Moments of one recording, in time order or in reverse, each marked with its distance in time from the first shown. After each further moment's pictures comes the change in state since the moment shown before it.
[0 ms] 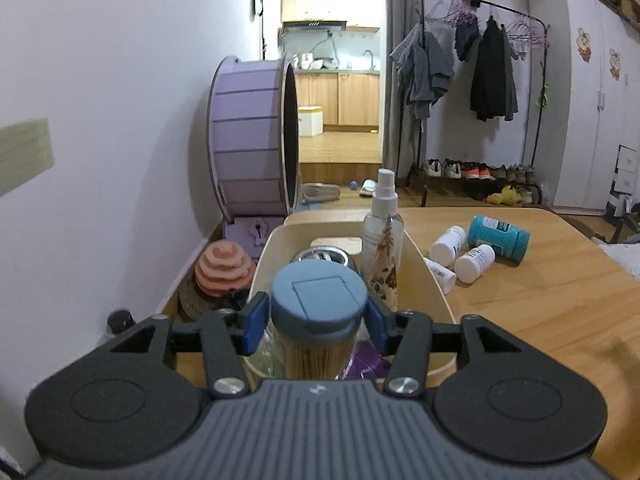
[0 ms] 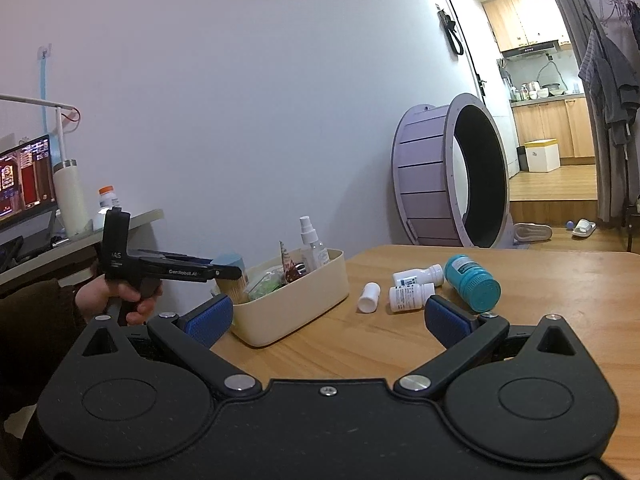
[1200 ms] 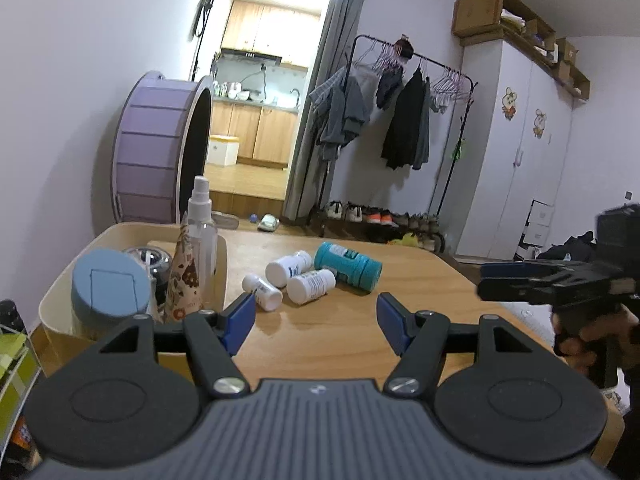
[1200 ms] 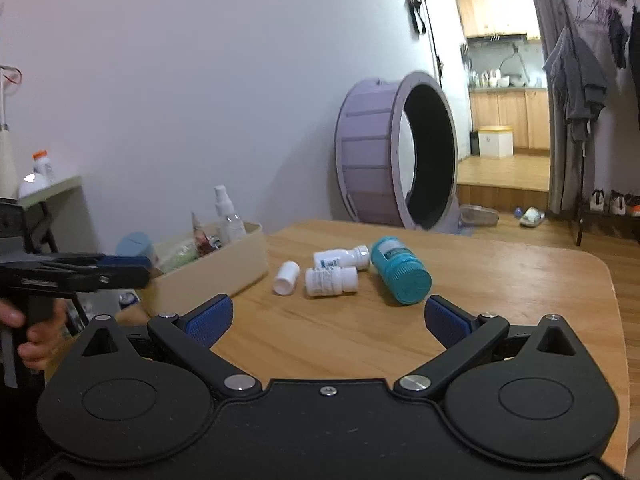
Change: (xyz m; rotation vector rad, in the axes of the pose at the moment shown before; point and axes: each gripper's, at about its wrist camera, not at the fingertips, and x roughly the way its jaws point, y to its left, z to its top) left arm -0.010 -0.080 -0.028 -0.088 -0.145 -0.307; right arm 0.046 -0.050 0.011 -0.051 0.135 -0.175
